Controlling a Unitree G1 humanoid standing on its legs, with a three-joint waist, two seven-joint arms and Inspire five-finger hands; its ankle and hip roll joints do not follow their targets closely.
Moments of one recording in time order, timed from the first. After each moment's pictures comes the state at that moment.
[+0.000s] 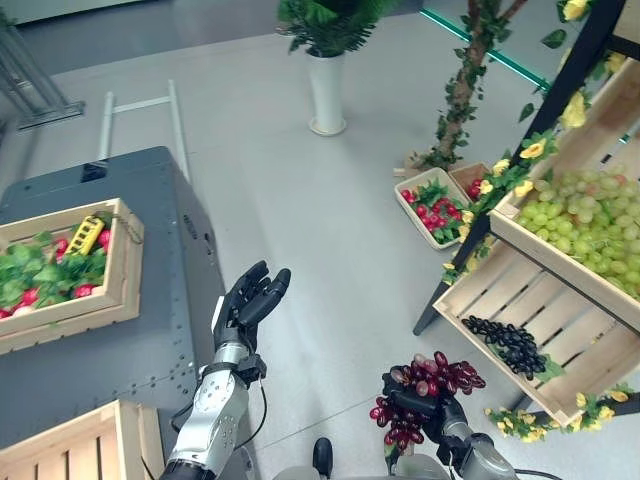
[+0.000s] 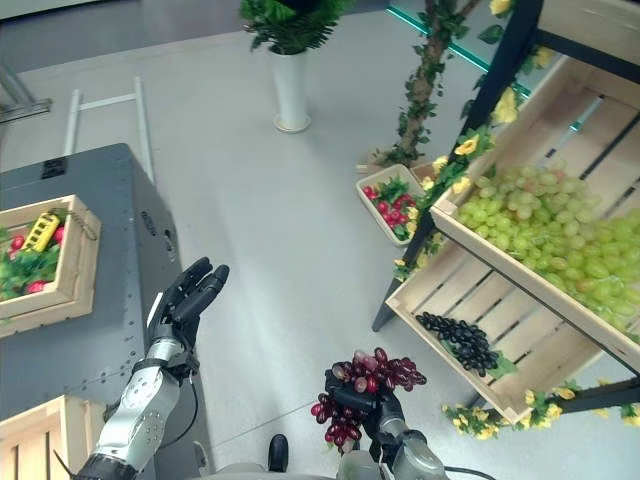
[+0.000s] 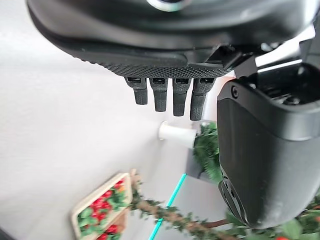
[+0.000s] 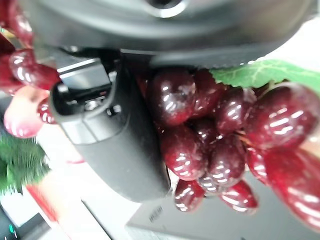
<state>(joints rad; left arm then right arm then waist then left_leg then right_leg) 0.11 0.34 -0.12 0.17 -0.60 -0.16 0.21 0.23 -0.26 0.28 0.37 0.68 0.01 0.14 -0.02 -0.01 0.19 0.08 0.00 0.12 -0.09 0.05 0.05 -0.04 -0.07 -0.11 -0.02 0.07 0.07</state>
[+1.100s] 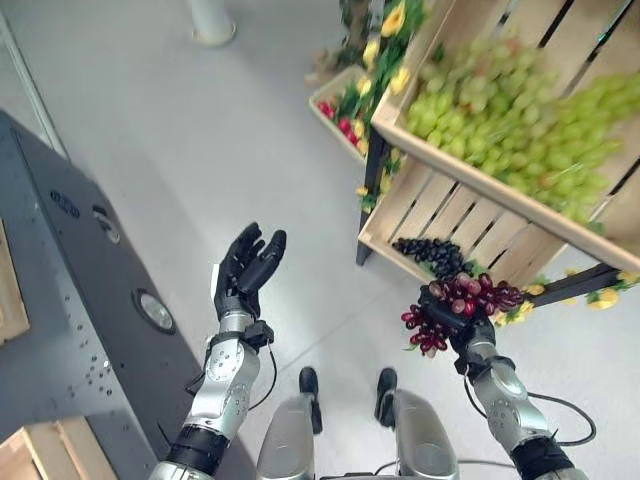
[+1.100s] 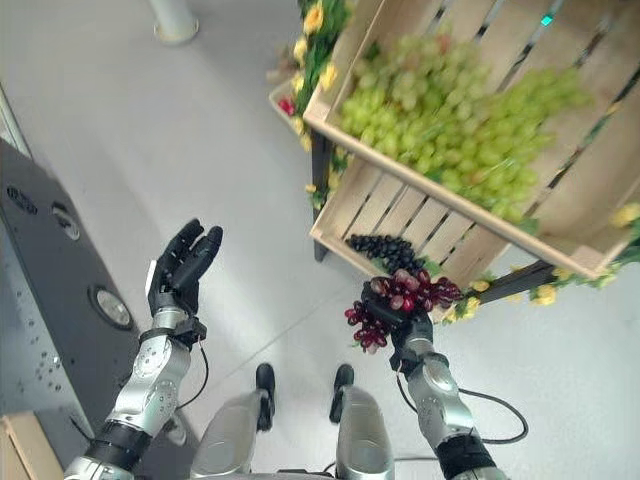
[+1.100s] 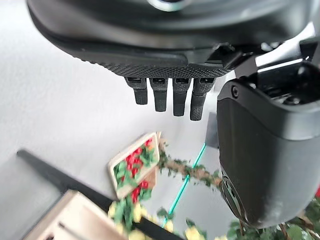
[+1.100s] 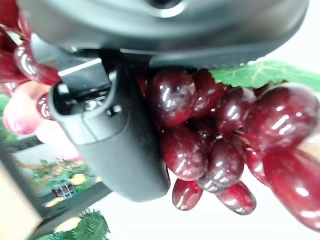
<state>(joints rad) -0.17 0.35 -0.20 0.19 -0.63 -0.29 0.34 -0.19 -0.36 0.17 0.43 0.75 -0.18 -0.01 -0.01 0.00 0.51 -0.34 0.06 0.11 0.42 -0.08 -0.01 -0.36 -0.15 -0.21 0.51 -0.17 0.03</state>
